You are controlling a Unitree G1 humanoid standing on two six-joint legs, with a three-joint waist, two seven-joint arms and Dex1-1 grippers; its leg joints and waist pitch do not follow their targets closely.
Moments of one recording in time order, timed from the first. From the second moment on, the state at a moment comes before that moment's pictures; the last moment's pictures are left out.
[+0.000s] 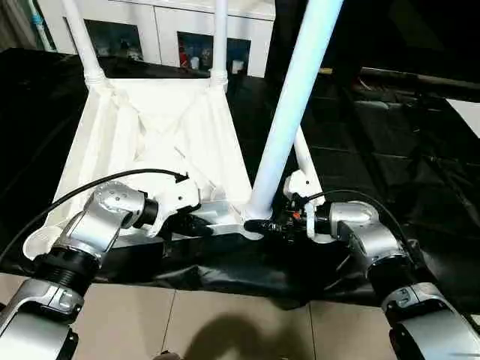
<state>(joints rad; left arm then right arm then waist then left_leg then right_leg) -0.58 0.53 -0.30 0.49 0.02 0.13 -1.28 -0.62 -0.23 0.18 0.80 0.15 0.00 1.12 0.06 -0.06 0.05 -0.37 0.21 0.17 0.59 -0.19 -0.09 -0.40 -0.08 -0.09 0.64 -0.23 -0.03</state>
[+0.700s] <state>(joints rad) -0.69 0.26 -0.27 0.66 0.12 0.33 -0.79 -0.79 0.05 -0.03 1.11 0.16 0.00 0.22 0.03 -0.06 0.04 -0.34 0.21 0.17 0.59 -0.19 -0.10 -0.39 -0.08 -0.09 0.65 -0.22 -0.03</state>
